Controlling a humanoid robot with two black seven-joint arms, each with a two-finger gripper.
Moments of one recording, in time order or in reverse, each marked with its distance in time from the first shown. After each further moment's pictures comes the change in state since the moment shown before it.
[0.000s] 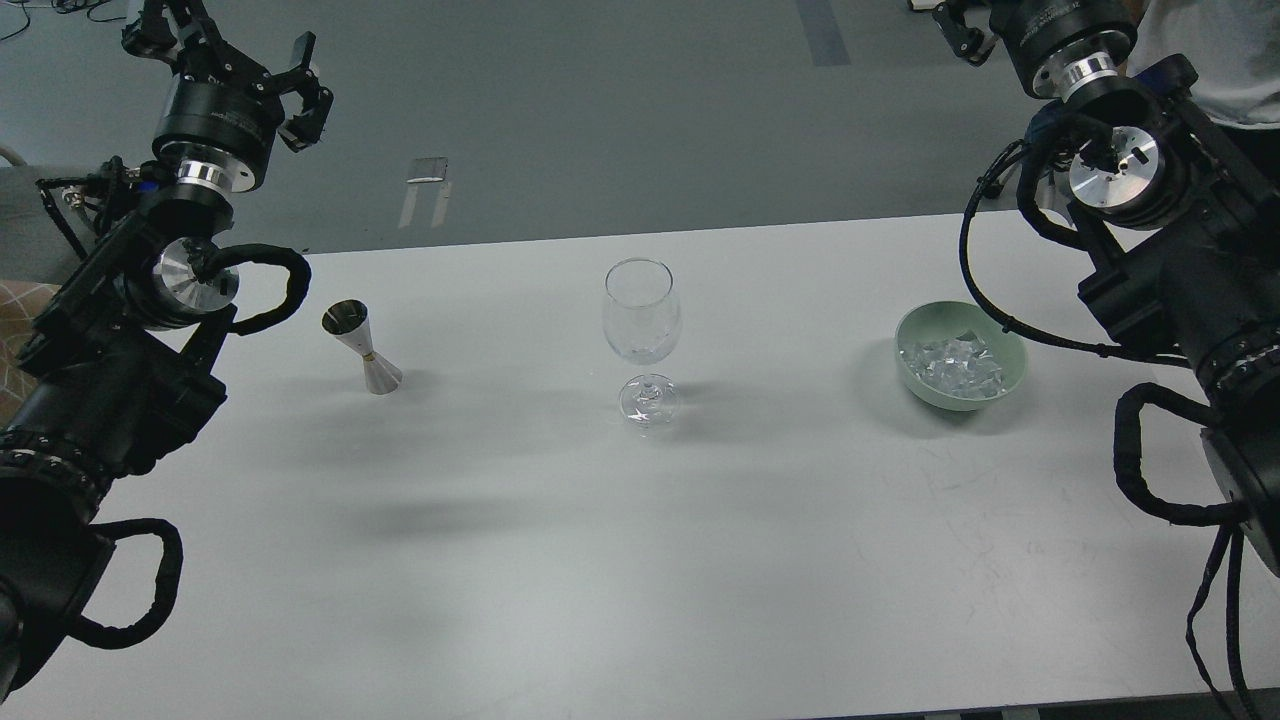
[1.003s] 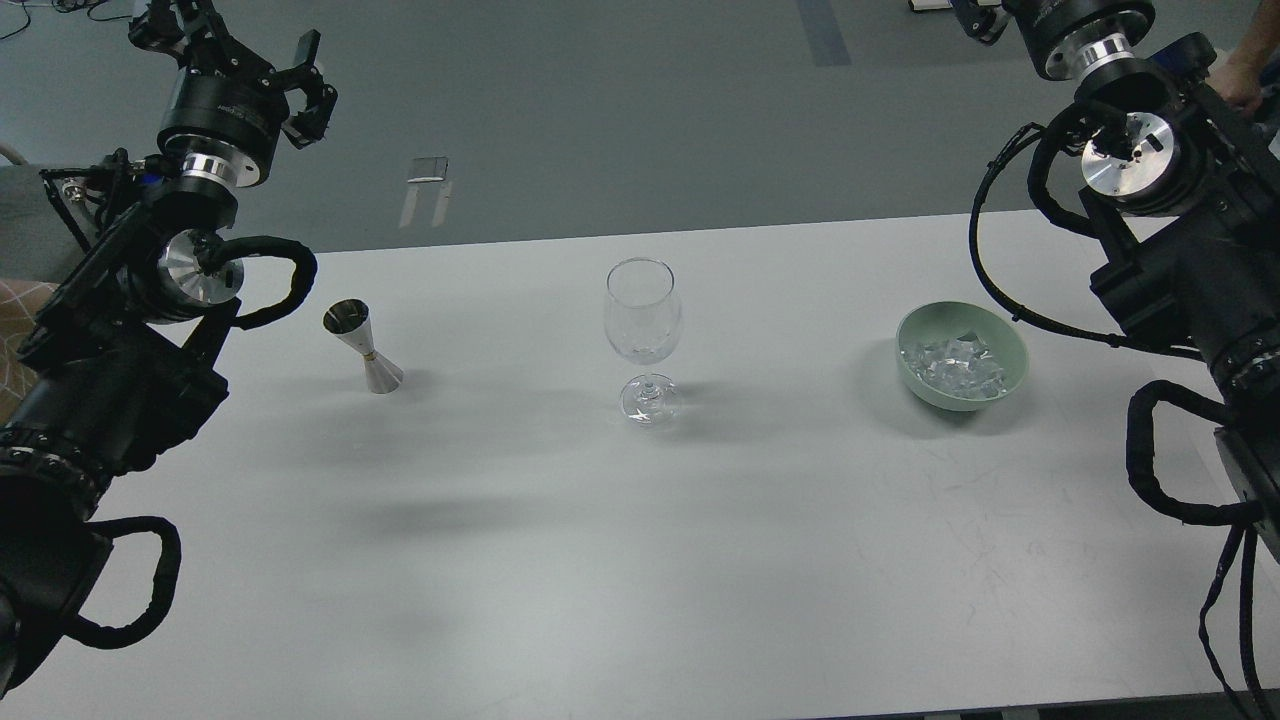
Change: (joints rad) left arm 0.008 0.025 0.005 -0.091 0.003 0.048 0.014; right arm -0.011 -0.021 -0.002 0.055 0.000 -0.014 0.007
